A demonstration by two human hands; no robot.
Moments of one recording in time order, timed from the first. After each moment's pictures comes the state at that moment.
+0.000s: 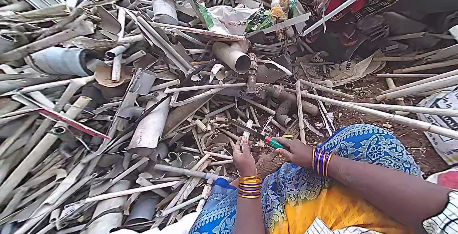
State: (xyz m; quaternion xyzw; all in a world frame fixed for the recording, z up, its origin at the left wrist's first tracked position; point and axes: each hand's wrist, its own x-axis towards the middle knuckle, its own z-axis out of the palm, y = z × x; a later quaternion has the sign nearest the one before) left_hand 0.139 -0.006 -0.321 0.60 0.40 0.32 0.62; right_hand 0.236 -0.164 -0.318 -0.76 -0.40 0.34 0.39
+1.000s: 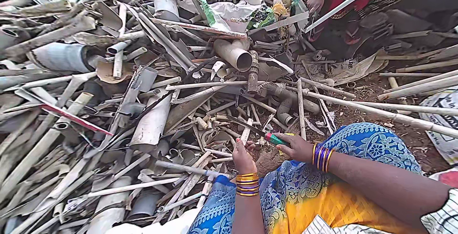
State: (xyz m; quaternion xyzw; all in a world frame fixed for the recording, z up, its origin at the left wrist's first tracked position) left_hand 0.139 -0.005 -0.310 0.48 0.43 0.34 0.69; right_hand 0.236 -0.162 -0.316 -0.75 -0.40 0.33 0.40
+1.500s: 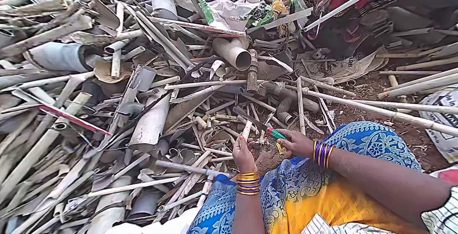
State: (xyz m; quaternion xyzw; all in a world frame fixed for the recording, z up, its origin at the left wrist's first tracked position) left_hand 0.139 -0.006 -0.314 0.56 0.40 0.33 0.64; right_hand 0.243 -0.163 -0.316 -0.74 -0.35 0.37 0.44
